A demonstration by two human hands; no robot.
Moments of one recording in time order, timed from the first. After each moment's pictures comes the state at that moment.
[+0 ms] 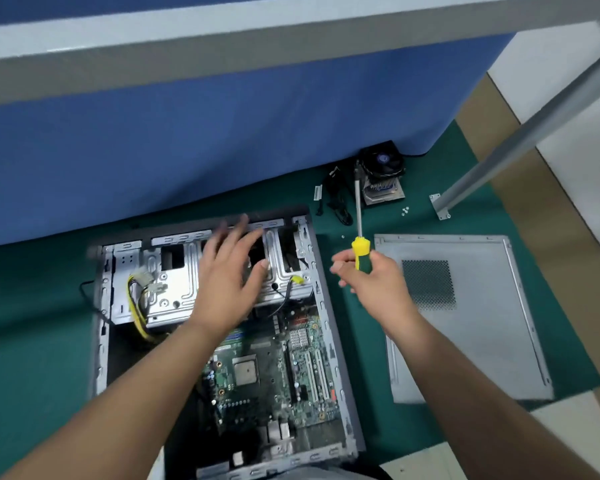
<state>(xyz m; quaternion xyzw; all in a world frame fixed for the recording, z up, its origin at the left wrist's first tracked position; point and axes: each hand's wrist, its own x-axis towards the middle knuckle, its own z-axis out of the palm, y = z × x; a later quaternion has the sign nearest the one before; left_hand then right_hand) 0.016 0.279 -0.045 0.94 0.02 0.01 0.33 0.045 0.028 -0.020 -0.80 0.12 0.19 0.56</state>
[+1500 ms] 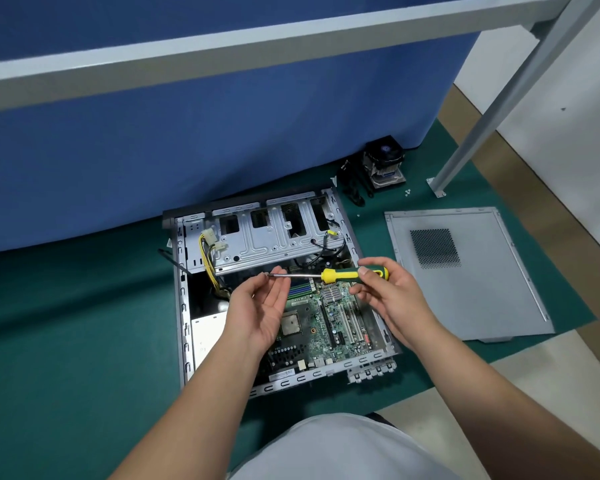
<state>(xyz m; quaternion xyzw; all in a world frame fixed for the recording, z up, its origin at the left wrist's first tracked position) -0.112 0.302 -0.020 0.14 0.40 -0.08 0.90 -0.101 0.066 0.006 -0.61 0.18 0.16 0.76</state>
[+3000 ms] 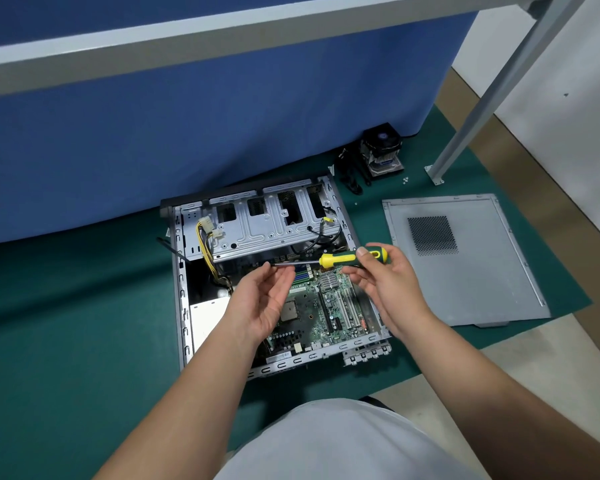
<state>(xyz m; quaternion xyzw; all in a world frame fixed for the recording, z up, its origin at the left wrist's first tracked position) -0.118 0.297 -0.017 0.21 0.40 -0.14 0.88 -0.112 0.078 0.018 -0.58 0.21 0.09 0.78</state>
